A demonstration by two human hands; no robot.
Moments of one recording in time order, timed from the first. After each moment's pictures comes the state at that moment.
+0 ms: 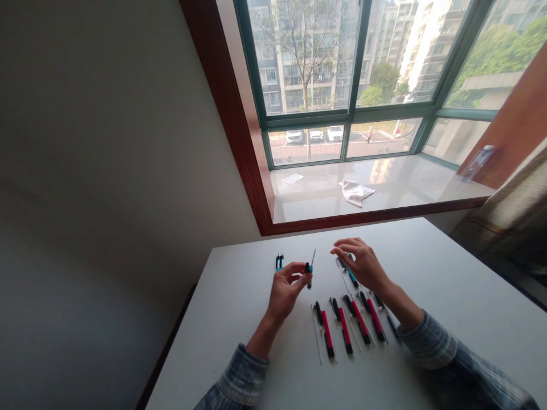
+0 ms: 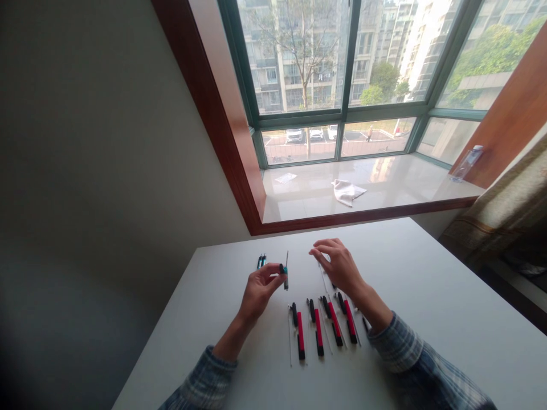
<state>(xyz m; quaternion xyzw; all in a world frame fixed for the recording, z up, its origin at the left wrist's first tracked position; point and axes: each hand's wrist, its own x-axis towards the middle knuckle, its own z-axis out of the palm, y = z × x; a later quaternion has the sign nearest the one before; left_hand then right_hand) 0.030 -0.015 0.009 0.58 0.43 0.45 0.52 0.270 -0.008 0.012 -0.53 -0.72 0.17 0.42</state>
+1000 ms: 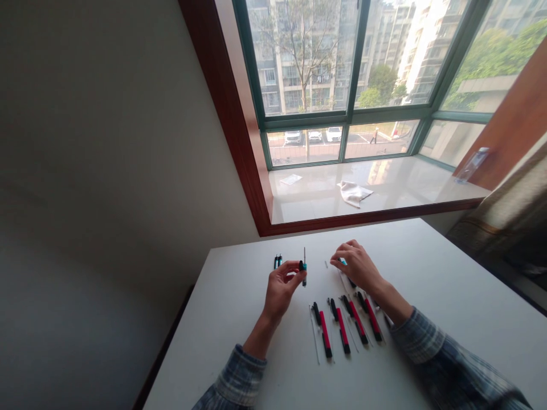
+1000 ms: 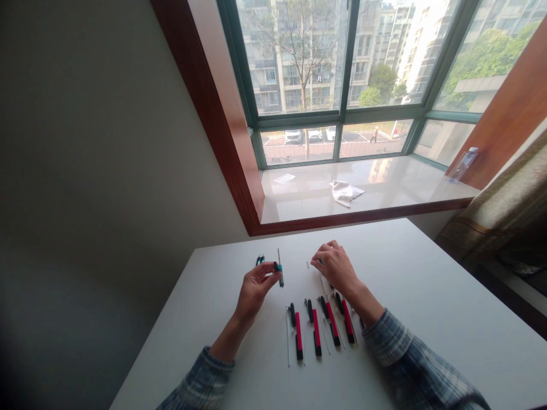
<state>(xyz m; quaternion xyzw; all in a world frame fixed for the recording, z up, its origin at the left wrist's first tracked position) 0.029 -0.015 0.013 0.55 0.44 0.48 0.52 0.276 0.003 -0.010 -0.57 -0.78 0.04 0.25</state>
